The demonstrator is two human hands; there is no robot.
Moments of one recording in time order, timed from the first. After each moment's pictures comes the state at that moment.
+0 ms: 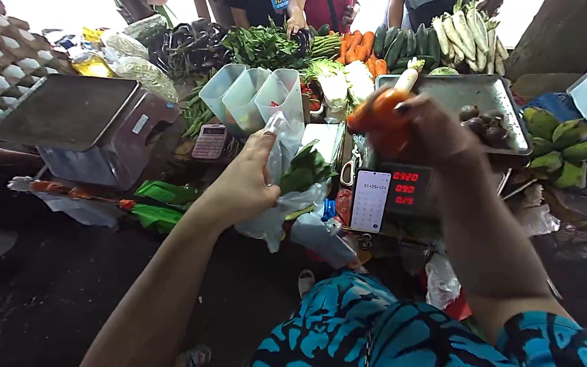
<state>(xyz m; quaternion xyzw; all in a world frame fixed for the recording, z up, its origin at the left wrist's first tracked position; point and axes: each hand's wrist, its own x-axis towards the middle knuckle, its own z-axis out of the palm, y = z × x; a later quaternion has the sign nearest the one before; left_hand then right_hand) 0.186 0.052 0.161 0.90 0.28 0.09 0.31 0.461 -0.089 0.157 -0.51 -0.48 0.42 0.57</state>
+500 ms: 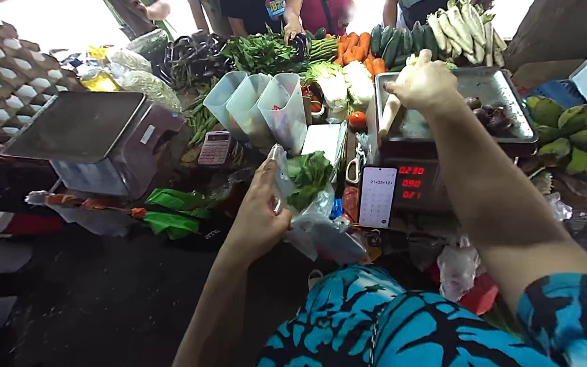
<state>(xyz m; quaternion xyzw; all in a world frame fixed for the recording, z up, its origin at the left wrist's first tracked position) 0.156 0.028 0.106 0.85 0.33 0.17 0.38 0.506 -0.033 0.178 -0.94 -0.29 0.06 0.19</state>
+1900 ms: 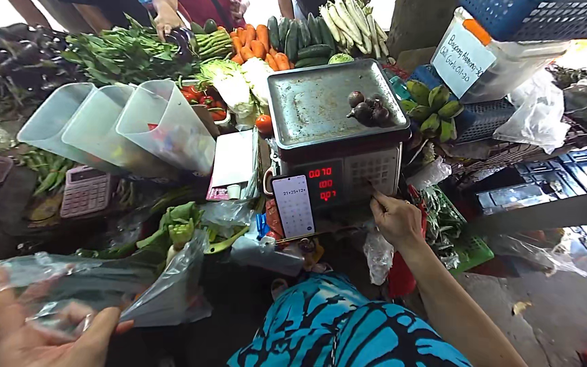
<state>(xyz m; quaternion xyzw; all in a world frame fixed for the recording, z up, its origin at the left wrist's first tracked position) 0.083 0.045 0.052 0.76 0.41 0.32 0.39 0.458 -0.285 -0.024 -0.91 -0.33 -0.18 0.20</state>
